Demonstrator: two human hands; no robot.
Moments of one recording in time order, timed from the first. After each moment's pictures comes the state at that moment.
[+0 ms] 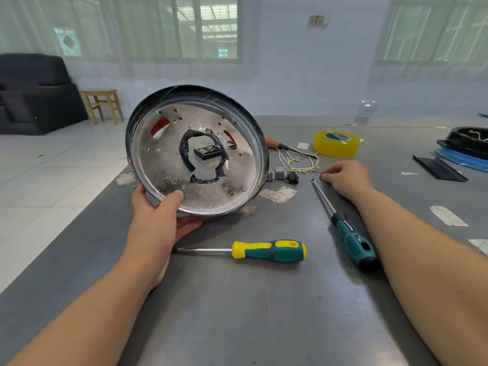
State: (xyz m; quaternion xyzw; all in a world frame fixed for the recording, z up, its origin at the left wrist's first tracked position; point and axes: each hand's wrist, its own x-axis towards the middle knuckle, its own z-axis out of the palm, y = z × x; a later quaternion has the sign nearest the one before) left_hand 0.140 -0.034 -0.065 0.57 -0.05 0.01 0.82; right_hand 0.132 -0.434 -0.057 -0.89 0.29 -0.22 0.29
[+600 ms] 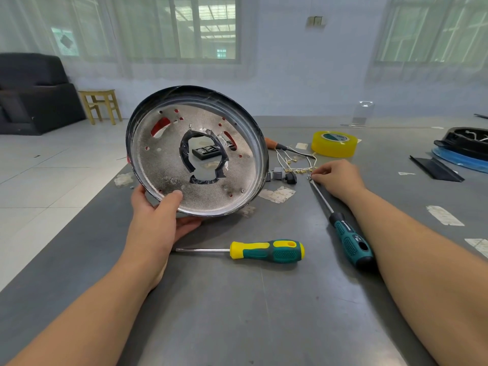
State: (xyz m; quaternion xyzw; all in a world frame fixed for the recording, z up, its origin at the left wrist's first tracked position) left_hand 0.143 -0.034 -0.067 0.58 -0.05 0.01 0.81; right_hand 0.135 -0.420 -0.055 -0.91 0.25 -0.22 0.27
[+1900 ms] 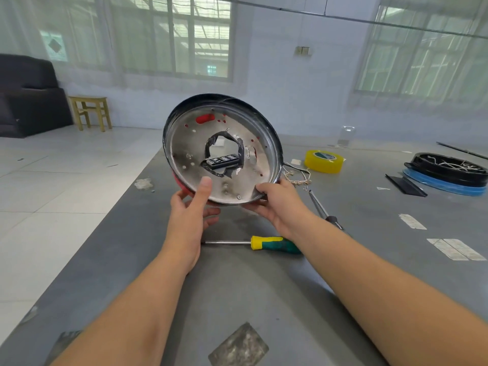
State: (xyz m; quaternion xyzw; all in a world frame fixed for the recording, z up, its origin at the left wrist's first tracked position) left_hand 0.114 -0.028 -0.046 0.53 -0.06 -0.04 0.84; right_hand 0.085 -0.195 -0.014 -0.55 0.16 -0.17 0.80
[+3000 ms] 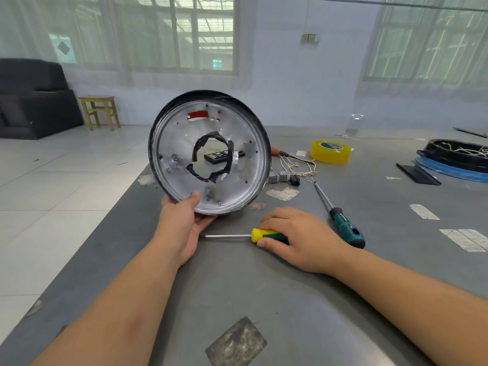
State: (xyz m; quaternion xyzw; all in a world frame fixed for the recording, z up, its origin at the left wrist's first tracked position) left_hand 0.131 -0.019 -0.053 0.48 0.02 -0.09 0.87; right_hand 0.009 -0.233 -0.050 -0.98 -0.12 -0.12 0.07
